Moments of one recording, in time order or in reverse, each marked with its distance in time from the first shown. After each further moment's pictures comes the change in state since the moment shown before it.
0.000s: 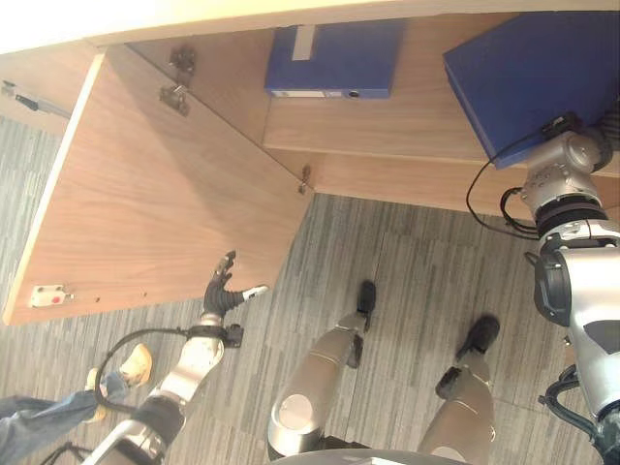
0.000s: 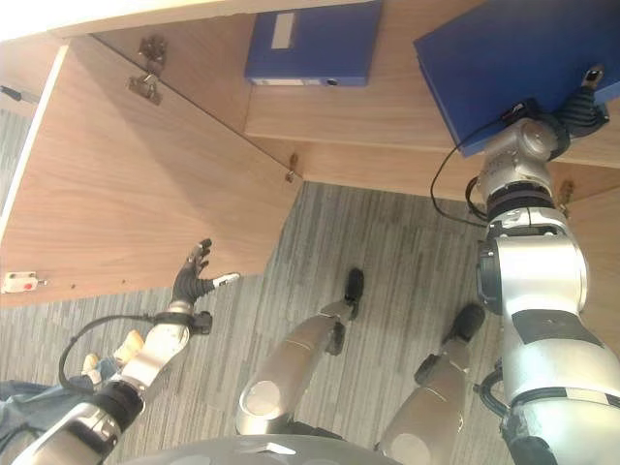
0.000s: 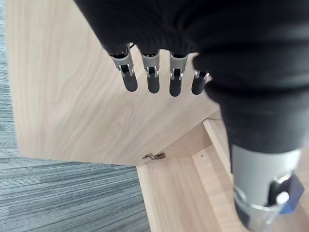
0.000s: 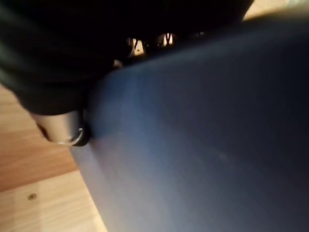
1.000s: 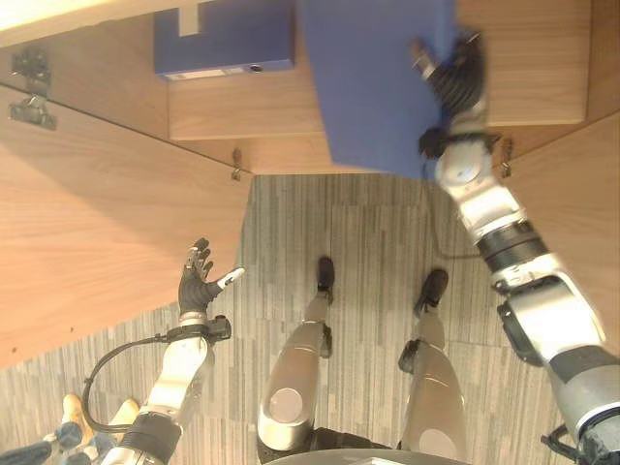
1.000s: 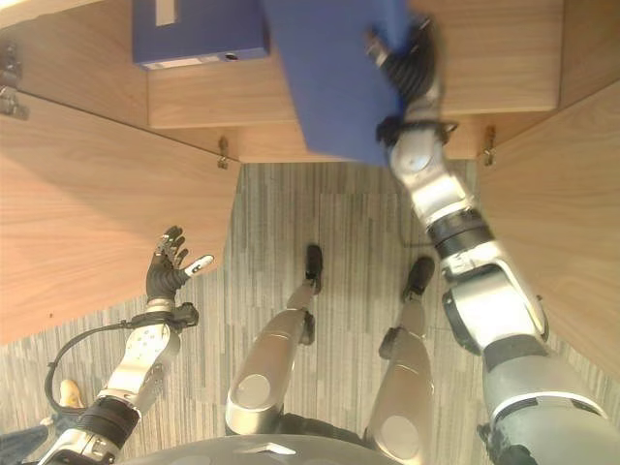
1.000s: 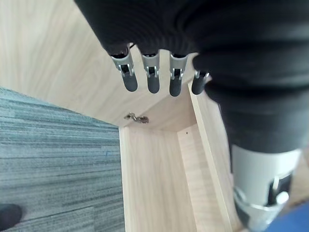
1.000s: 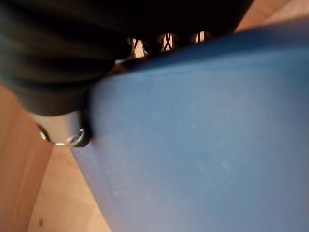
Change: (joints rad) left arm 0.165 -0.057 0.222 -0.209 -0.083 0.002 -0.049; right arm 0.158 0.093 0.302 -0.655 -0.879 0.148 0.163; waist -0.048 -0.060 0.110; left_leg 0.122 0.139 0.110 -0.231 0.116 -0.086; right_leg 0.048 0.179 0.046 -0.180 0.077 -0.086
